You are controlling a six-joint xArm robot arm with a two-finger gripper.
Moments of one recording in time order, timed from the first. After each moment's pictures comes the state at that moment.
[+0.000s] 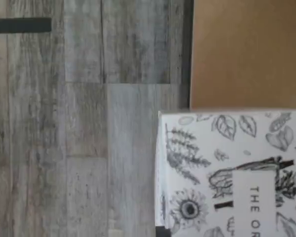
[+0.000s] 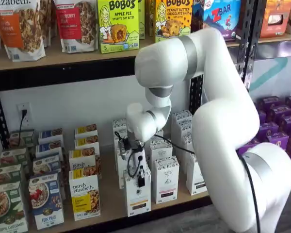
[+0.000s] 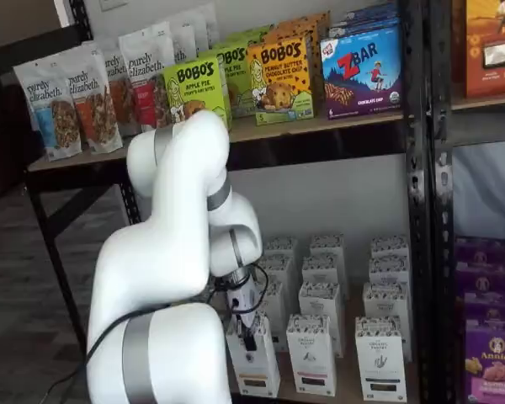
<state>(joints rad) 0.27 0.92 -1.35 -0.21 0.45 -1.10</state>
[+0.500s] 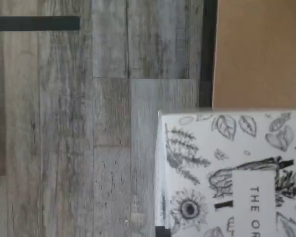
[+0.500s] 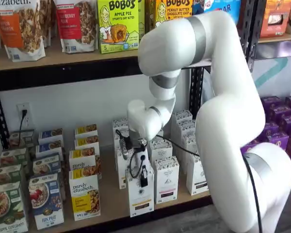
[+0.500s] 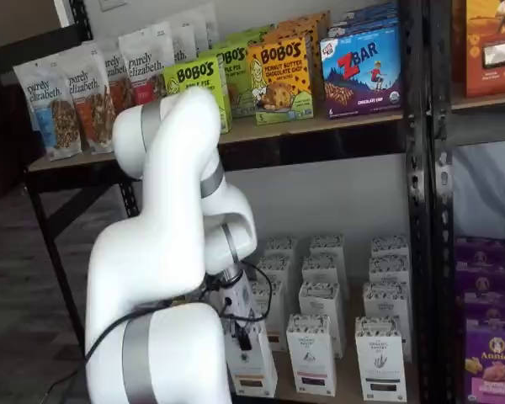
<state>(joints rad) 0.29 0.75 -1.14 -0.31 0.40 -1.00</state>
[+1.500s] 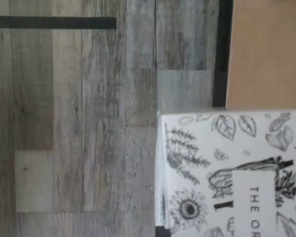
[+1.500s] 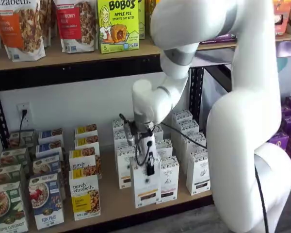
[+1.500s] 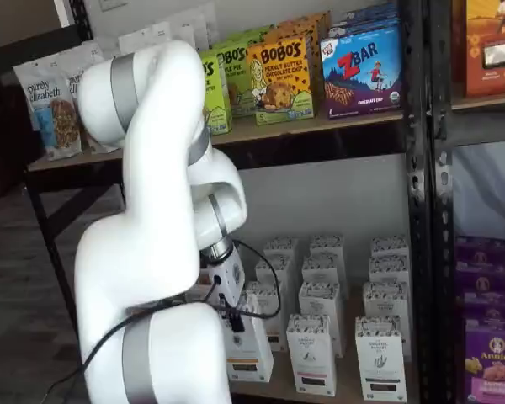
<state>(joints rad) 0.30 0.38 -0.85 -0.32 0.46 -0.98</state>
